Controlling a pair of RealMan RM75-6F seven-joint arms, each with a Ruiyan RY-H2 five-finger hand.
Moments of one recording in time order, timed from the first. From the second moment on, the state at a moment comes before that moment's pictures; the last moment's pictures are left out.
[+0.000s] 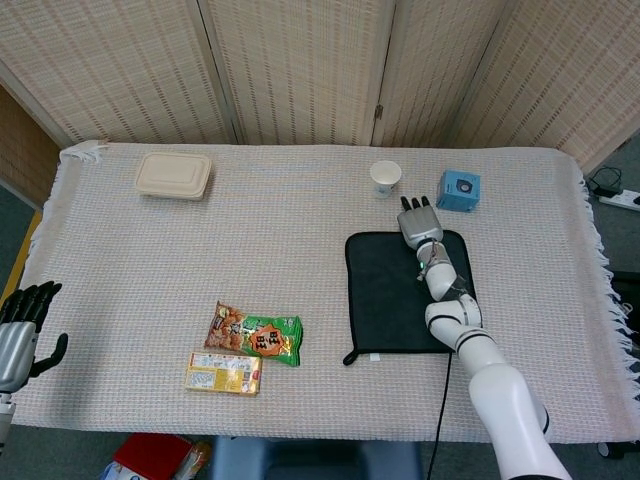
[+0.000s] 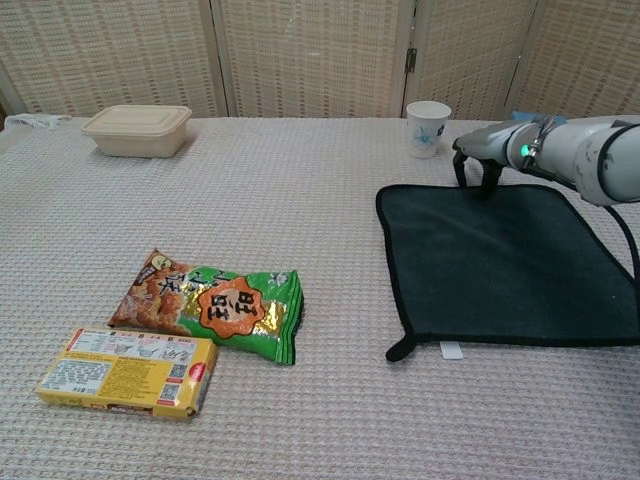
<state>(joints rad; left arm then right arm) -0.16 -1.11 -0.07 -1.52 1.43 1.38 -0.08 1.10 -1.97 0.27 -0.21 -1.07 0.29 -0.22</state>
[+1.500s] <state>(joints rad) -0.16 -1.13 -0.05 -1.52 1.46 1.39 -0.02 0.78 -1.63 0.10 -0.88 -1.34 0.80 -0.11</state>
